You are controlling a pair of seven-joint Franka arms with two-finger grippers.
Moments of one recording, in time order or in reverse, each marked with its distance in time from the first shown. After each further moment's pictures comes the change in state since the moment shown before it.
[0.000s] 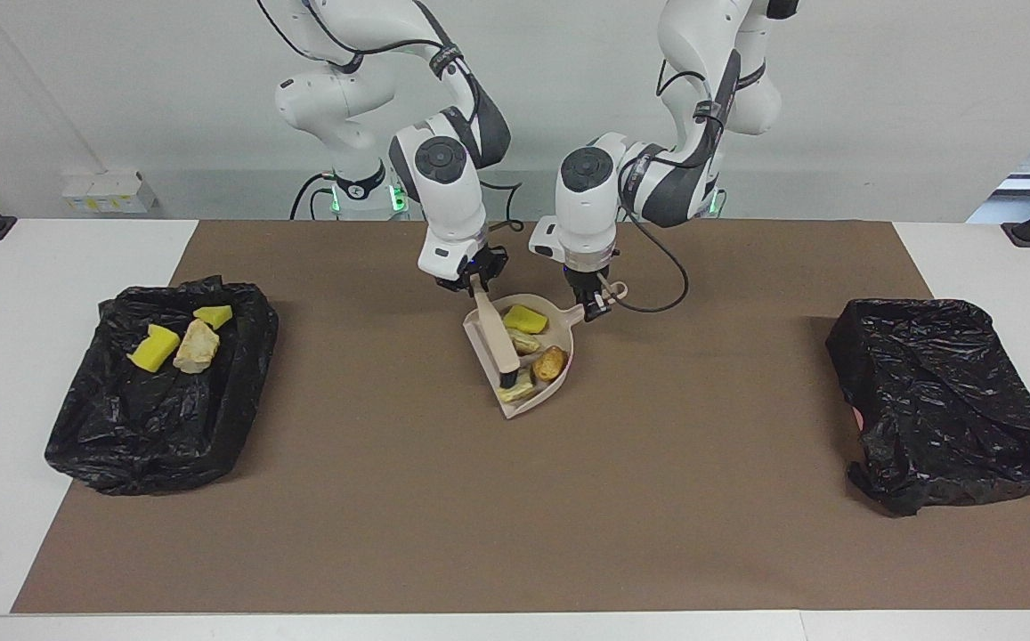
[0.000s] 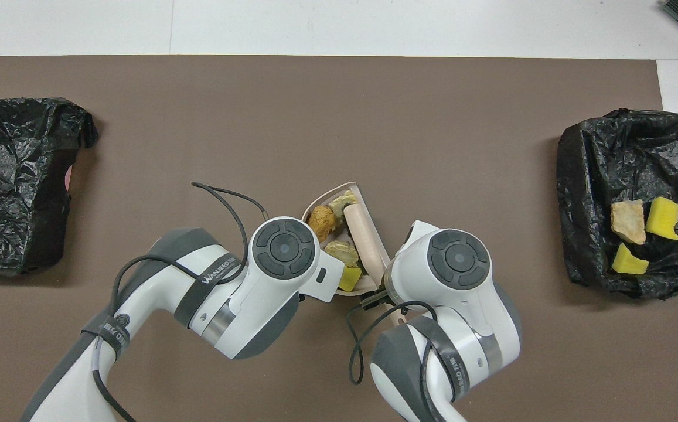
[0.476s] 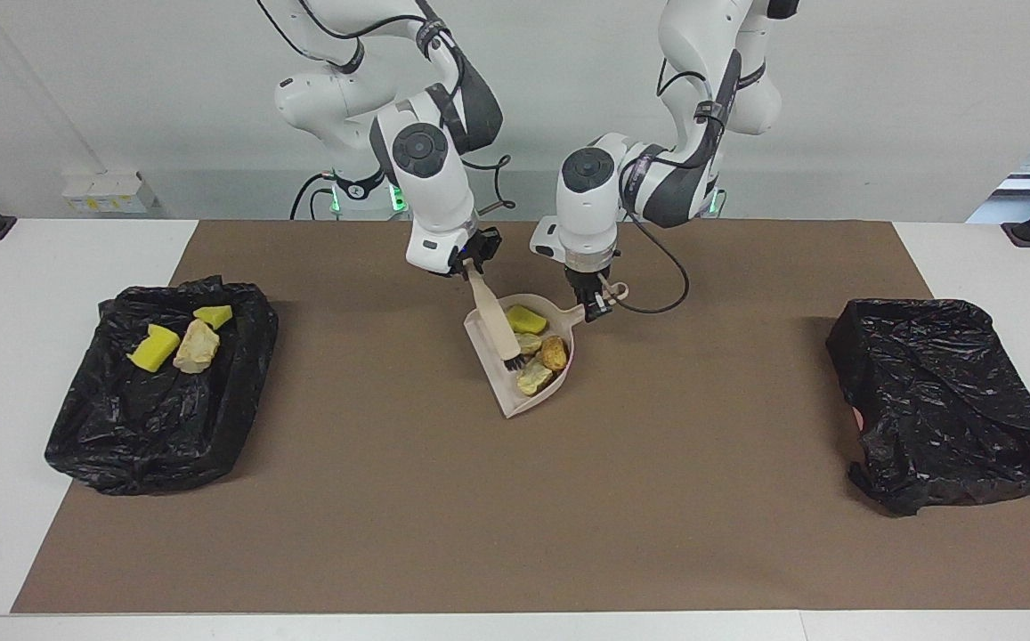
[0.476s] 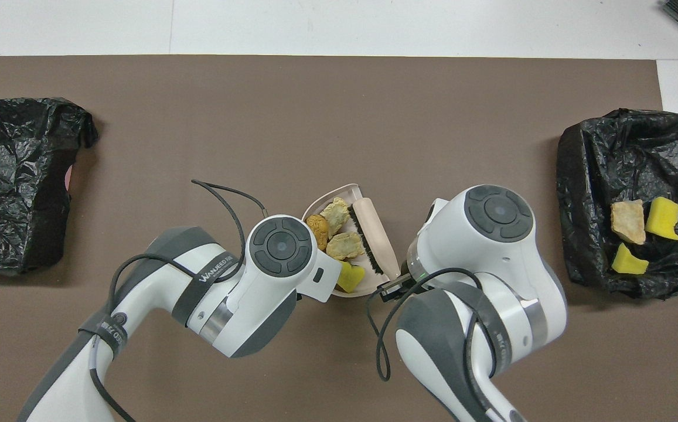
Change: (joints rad) left arm 0.007 0.000 0.004 0.000 0.000 0.001 0.070; right arm -0.080 -0.010 -0.018 0.150 0.014 -0.260 -0.048
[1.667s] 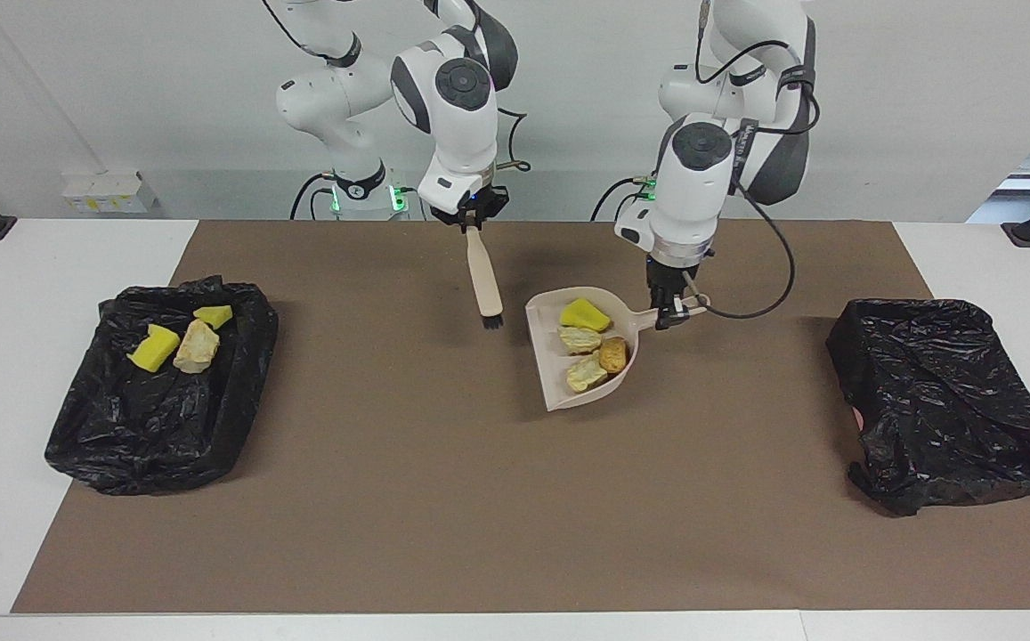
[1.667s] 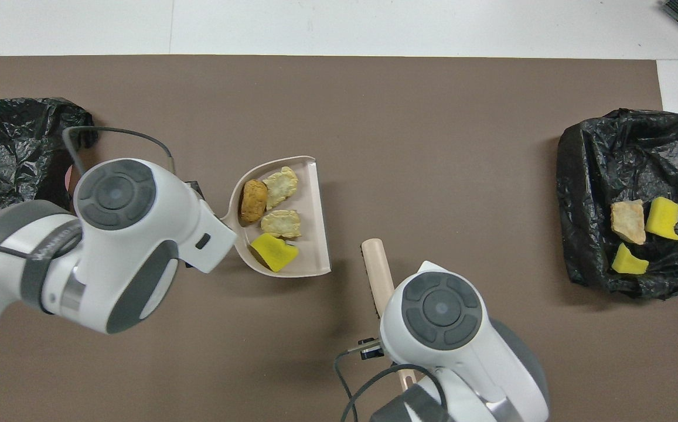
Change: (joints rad) left arm 0.262 -0.155 0.021 0.012 0.001 -0.064 0.465; right arm 0.186 -0.159 0.021 -0.109 -0.115 -0.071 0.428
